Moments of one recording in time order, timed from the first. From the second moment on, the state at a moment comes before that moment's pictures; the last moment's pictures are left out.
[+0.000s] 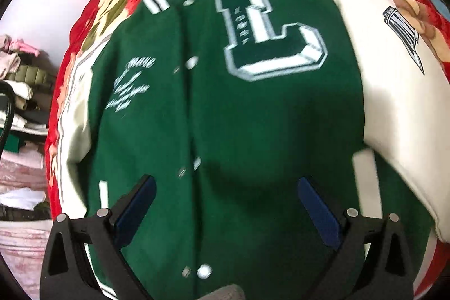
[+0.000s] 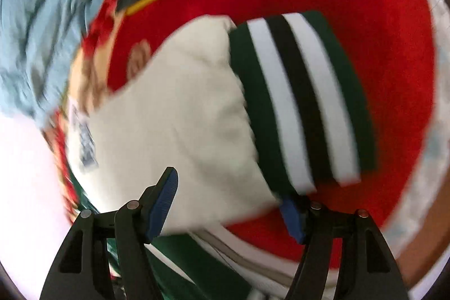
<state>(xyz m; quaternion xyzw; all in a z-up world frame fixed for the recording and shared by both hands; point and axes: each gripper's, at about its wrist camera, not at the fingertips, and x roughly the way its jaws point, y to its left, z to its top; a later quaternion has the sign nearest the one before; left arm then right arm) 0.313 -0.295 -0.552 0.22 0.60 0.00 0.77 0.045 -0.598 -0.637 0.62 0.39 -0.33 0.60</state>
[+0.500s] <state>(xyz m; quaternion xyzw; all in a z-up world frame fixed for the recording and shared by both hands) 0.367 -0.182 -0.529 0.19 0.60 0.10 0.77 0.219 -0.506 -0.466 0.42 0.37 -0.22 0.80</state>
